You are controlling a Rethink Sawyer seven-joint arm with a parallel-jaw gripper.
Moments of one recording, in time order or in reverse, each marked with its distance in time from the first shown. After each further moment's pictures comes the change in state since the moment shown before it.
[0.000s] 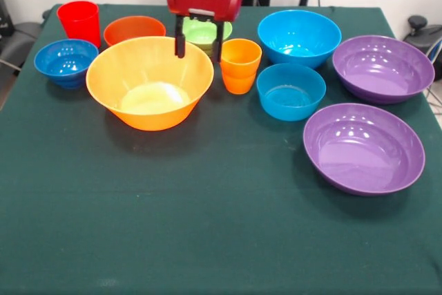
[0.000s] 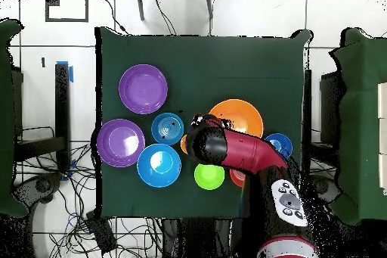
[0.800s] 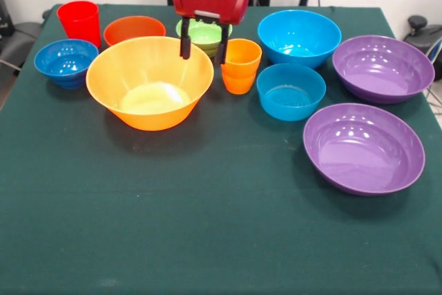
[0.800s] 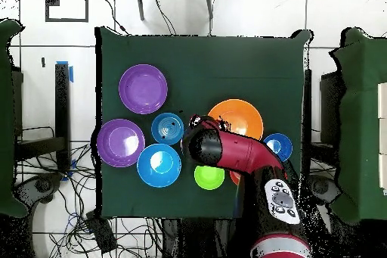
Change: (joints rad) arm 0.023 0.016 -0.020 0.001 0.000 -0.030 0.064
